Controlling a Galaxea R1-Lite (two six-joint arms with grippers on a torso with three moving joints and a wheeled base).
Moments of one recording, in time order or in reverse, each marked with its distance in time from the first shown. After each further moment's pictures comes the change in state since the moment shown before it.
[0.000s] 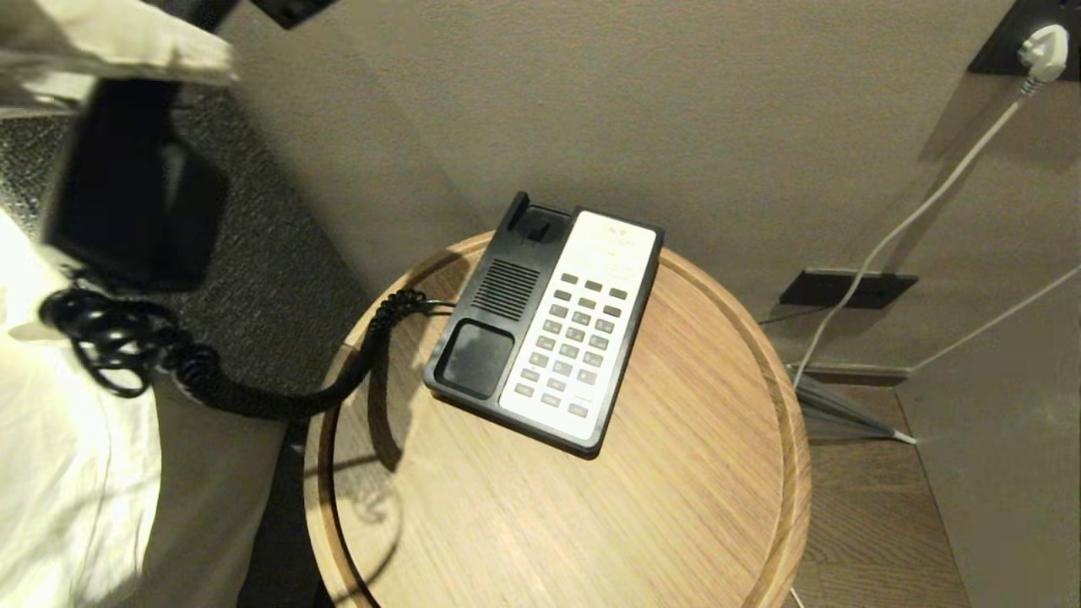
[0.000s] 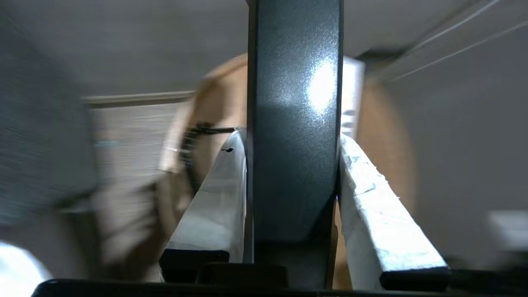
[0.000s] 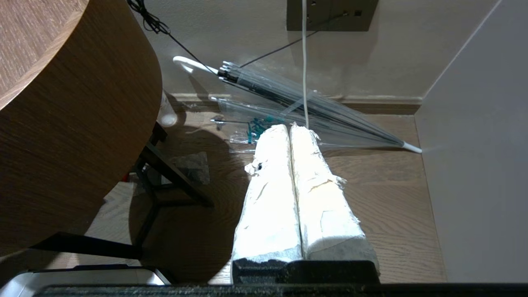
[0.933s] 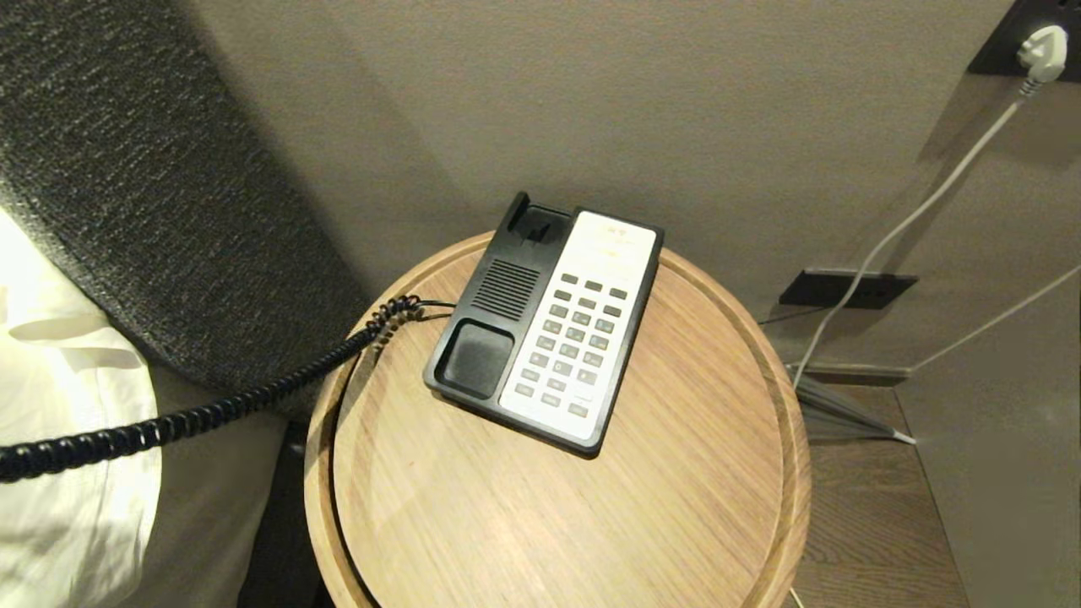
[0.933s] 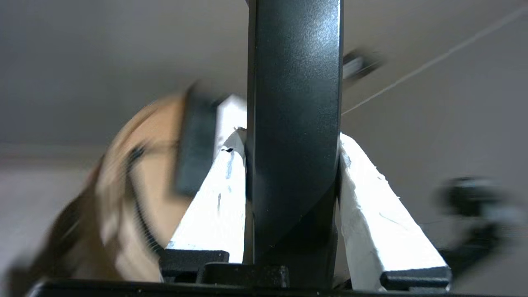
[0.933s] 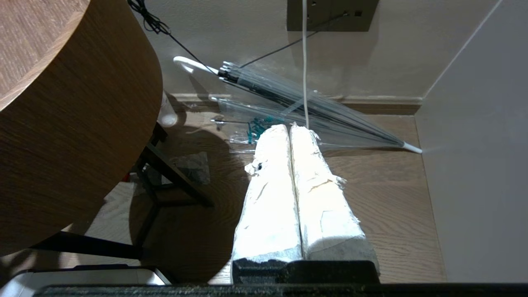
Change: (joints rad) left arm 0.006 -0.536 0.493 -0.421 -0.175 -0.066; right arm 0.000 0.000 0.000 0.000 0.000 0.000
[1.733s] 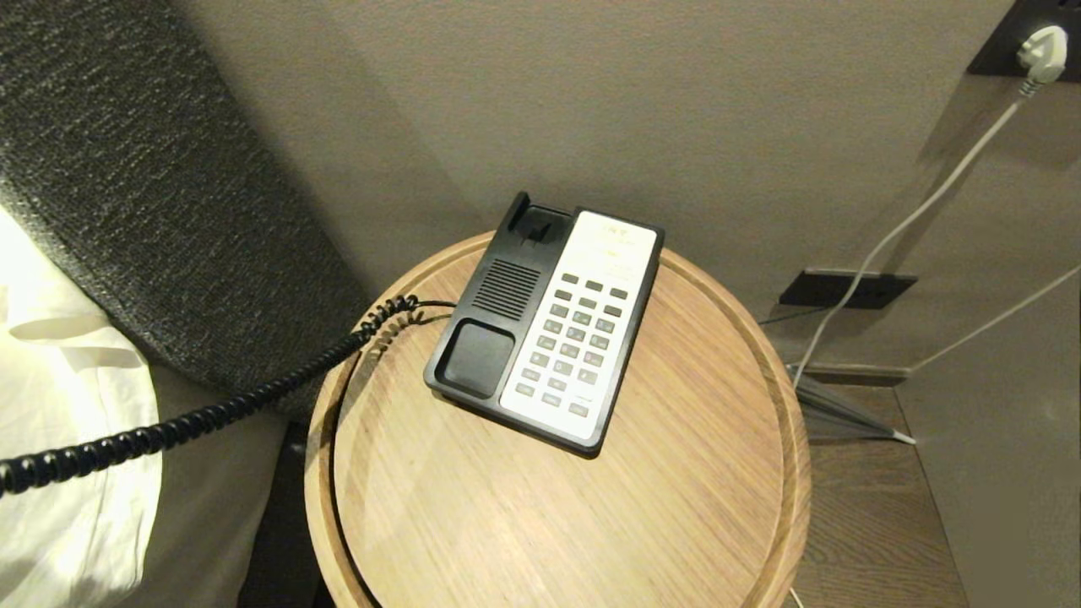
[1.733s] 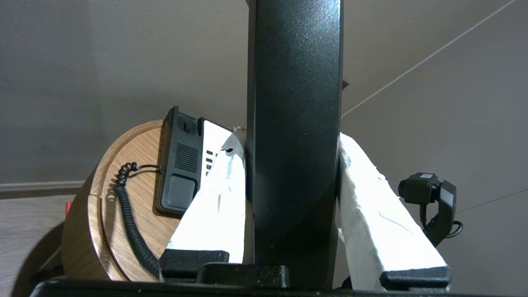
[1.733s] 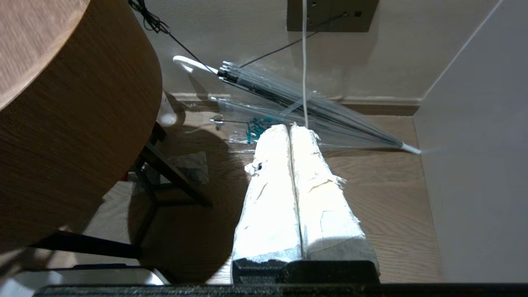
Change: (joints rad) left arm 0.003 -0.086 0.050 -0.034 -0.021 0.009; right arm 0.000 0.000 0.000 0.000 0.002 -0.005
